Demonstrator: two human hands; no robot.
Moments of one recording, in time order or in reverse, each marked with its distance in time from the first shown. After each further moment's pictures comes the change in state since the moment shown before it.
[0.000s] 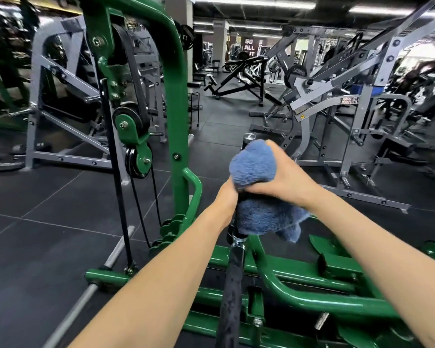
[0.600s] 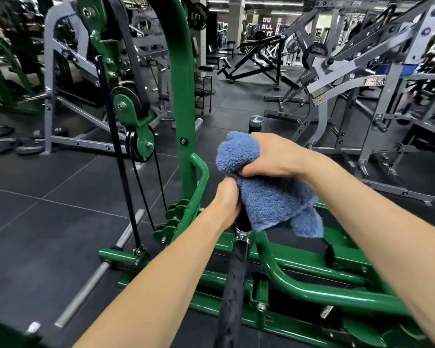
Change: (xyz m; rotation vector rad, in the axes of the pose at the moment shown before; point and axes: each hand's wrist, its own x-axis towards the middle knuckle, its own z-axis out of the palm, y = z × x) left_hand 0.002 -0.025 0.008 -0.246 -0.001 -0.043; right_hand 0.035 -0.009 0.002 -0.343 -0.224 0.021
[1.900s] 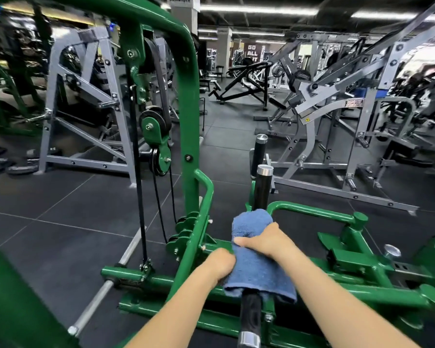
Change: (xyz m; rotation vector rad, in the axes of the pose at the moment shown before) left_hand -0.062 -0.061 -0.114 1.086 0.001 -0.280; right_hand -0.067 -0.013 0.143 0.248 -0.104 0.788
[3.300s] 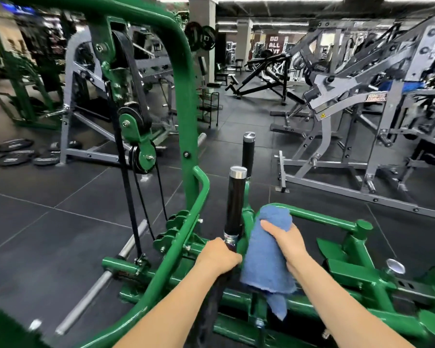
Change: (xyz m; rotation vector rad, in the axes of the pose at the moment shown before) left_hand 0.020 0.057 0.044 0.199 0.209 -0.019; right_hand 0.073 0.085 -0.037 0.997 0.037 -0.154
